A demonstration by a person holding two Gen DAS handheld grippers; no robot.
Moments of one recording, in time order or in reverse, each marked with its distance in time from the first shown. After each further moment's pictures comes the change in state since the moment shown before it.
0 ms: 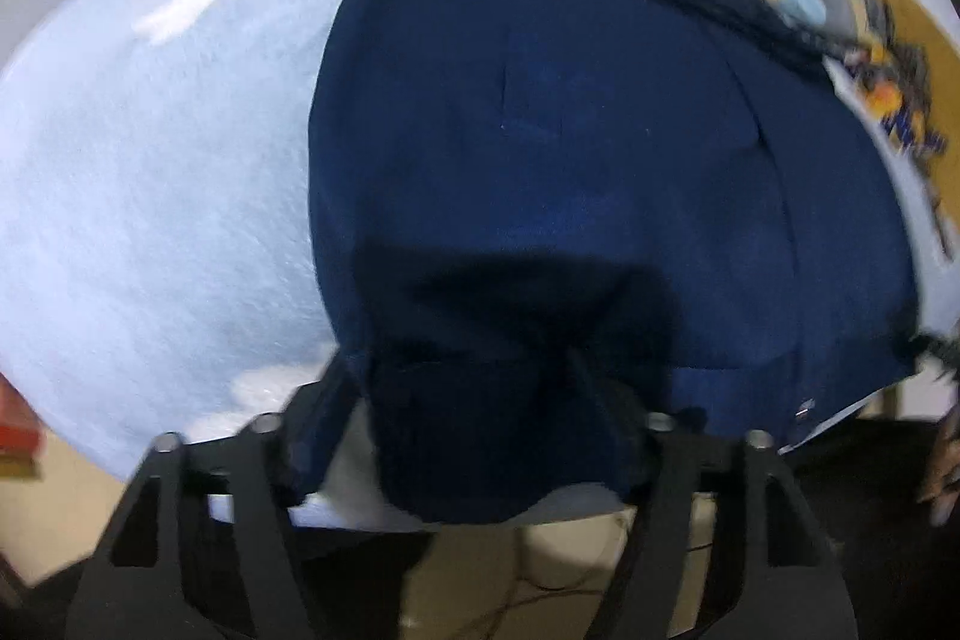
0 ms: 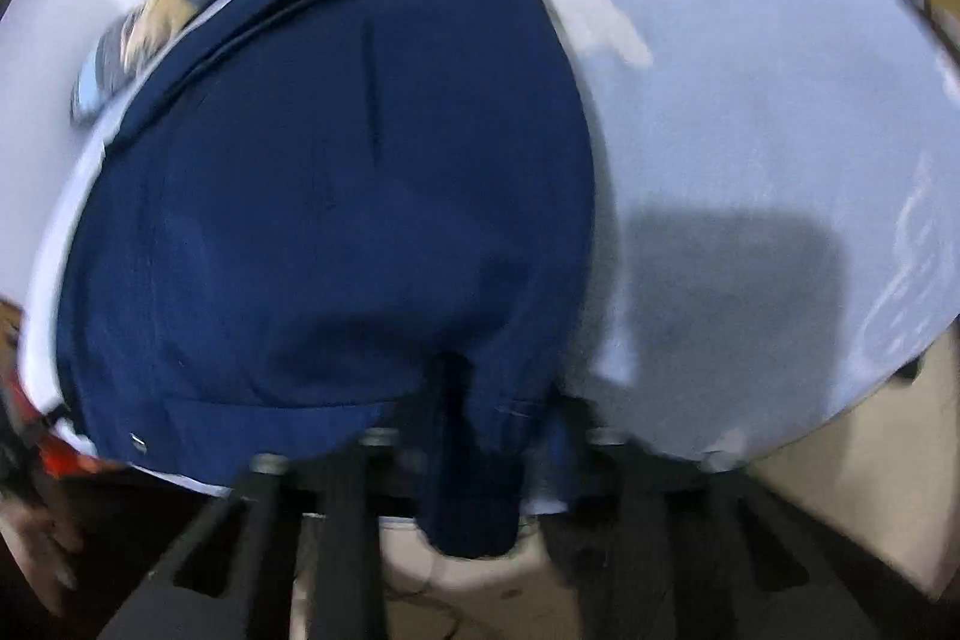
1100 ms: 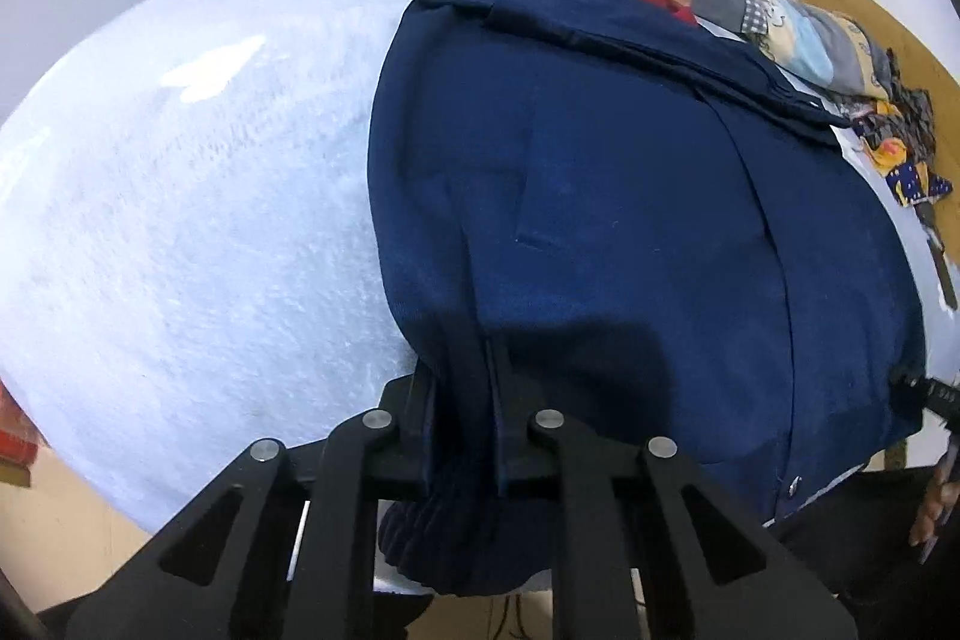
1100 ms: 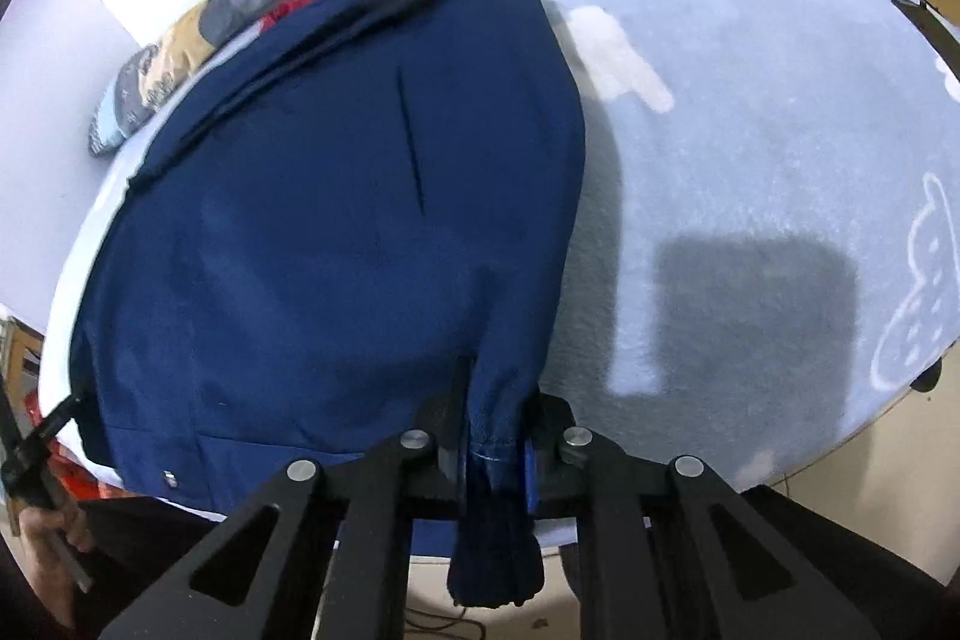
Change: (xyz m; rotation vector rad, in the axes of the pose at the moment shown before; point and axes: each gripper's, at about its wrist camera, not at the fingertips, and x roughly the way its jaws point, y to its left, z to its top) left arm -0.016 0.012 0.005 -0.081 -0.147 -0.012; right arm 0.000 0.012 -0.005 0.066 -0.066 0.068
